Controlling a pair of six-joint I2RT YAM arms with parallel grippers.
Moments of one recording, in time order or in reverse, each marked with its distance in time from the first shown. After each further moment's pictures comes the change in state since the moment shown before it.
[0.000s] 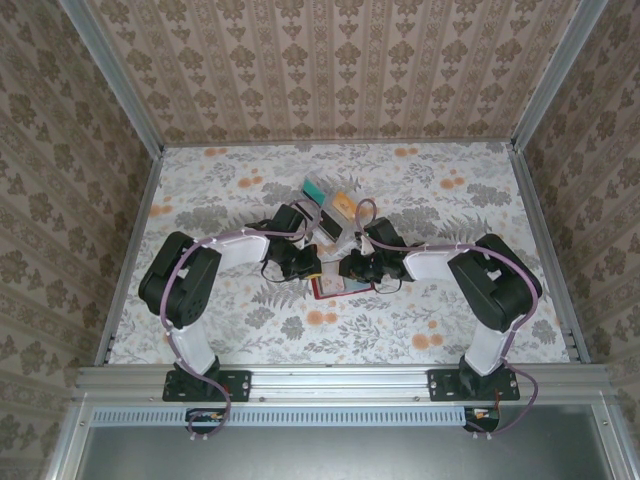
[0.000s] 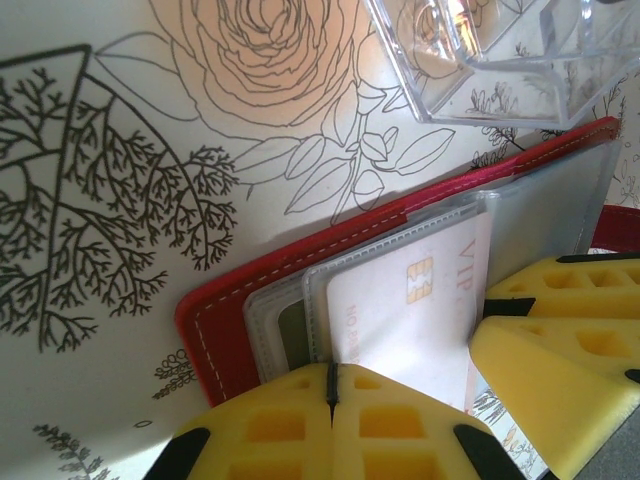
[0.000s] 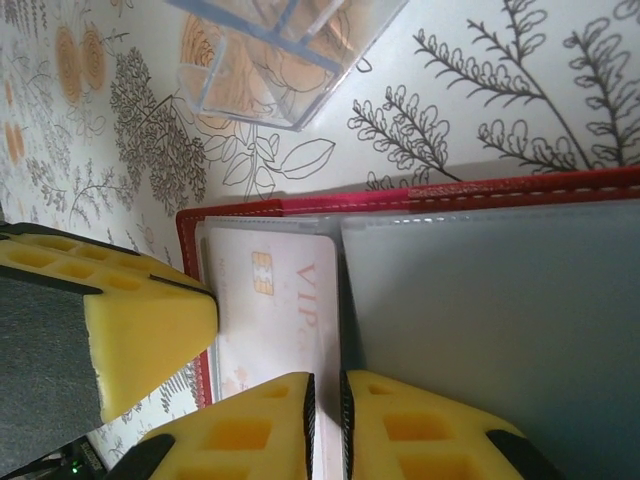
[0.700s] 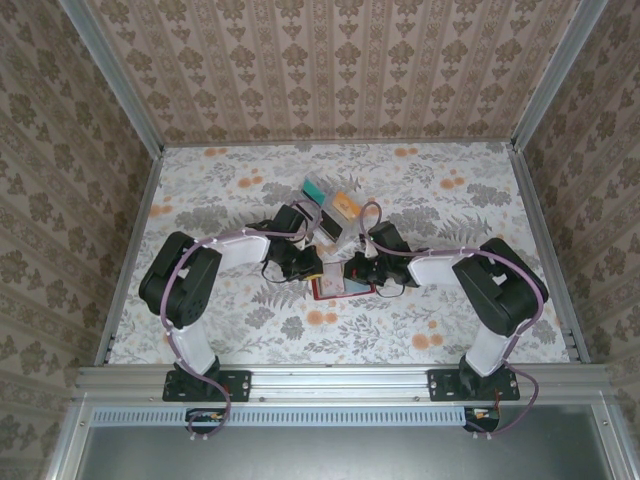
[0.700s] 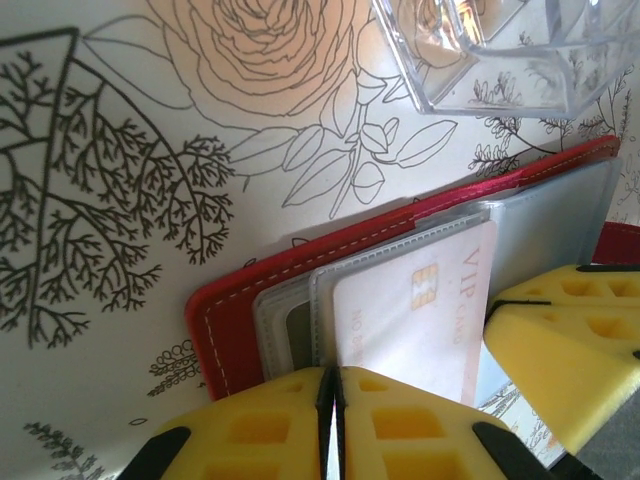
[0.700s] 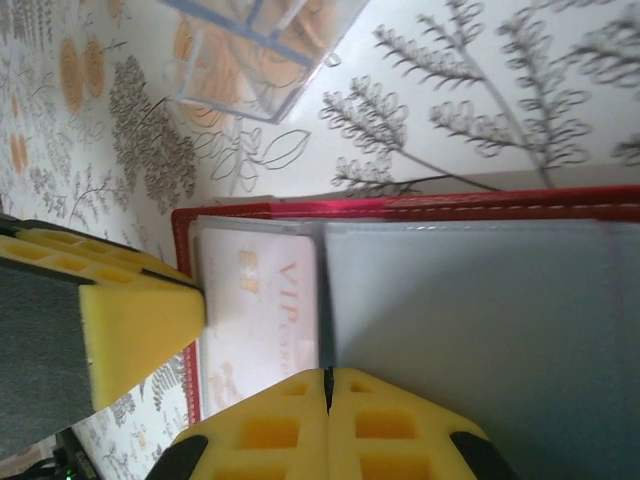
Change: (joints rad) left arm 0.000 0.000 0.000 -0.004 -0.001 0.000; right arm -0.014 -0.044 -0.072 0.053 0.040 0.012
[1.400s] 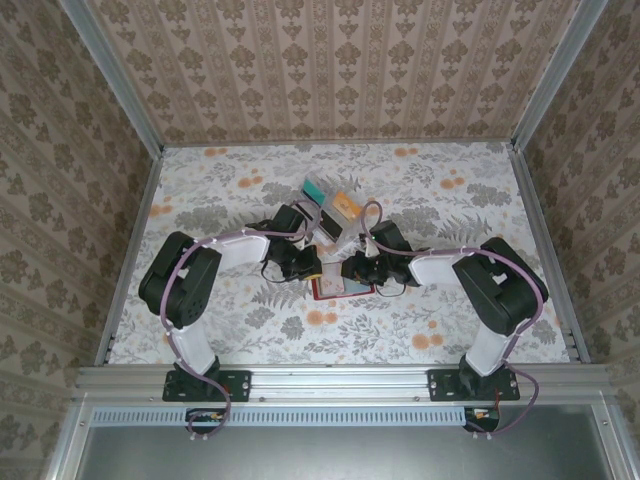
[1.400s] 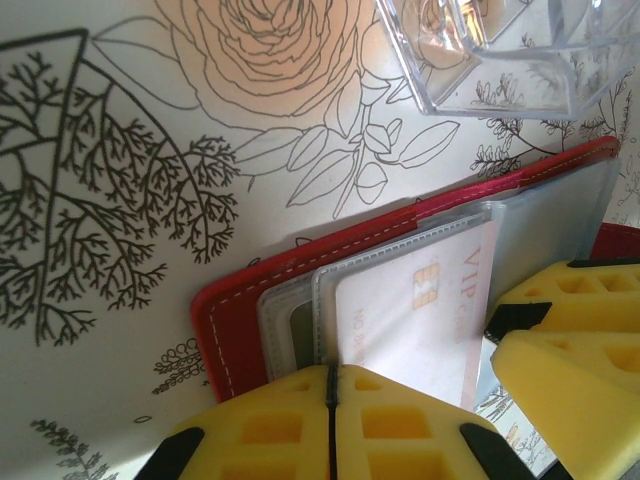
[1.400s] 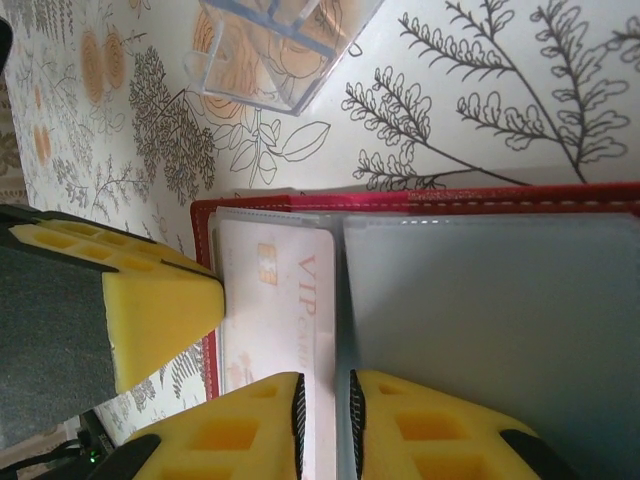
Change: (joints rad) left arm 0.000 0.000 0.000 -0.003 0.000 0.000; right arm -0.008 0.012 0.008 0.015 -0.062 0.007
